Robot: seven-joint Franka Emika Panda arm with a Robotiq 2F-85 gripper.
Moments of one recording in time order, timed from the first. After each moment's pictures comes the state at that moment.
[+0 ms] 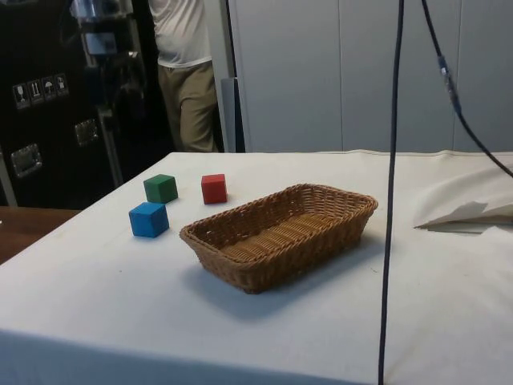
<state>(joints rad) 0.08 0.56 0.00 -1.44 -0.06 2.03 0.01</state>
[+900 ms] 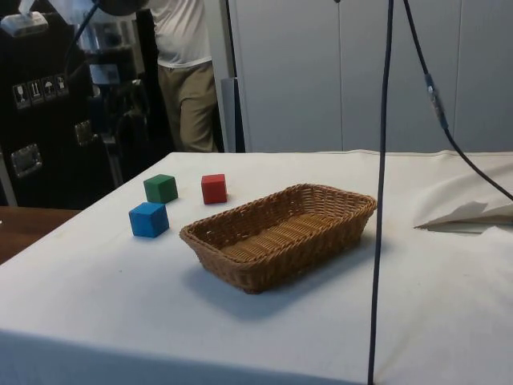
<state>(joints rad) 0.07 0.63 -0.01 -1.43 -0.05 2.09 0.03</state>
